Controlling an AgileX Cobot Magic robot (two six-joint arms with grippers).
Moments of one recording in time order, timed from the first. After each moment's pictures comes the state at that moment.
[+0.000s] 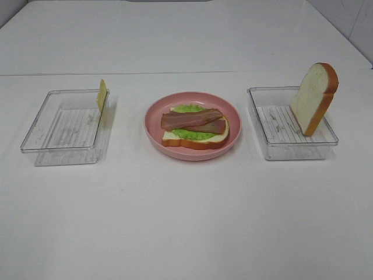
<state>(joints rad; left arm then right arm) 0.07 0.00 -0.50 -0.06 1.04 -0.03 0.00 0.00 -0.56 -0.03 1.16 0.01</state>
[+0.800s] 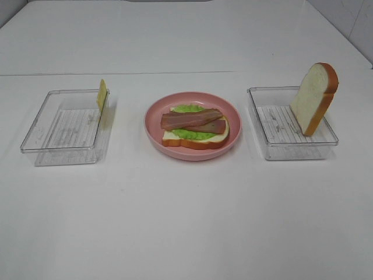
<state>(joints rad) 0.07 0.00 -0.50 -0.06 1.04 -0.03 0.05 0.00 -0.50 0.03 1.06 -0.01</state>
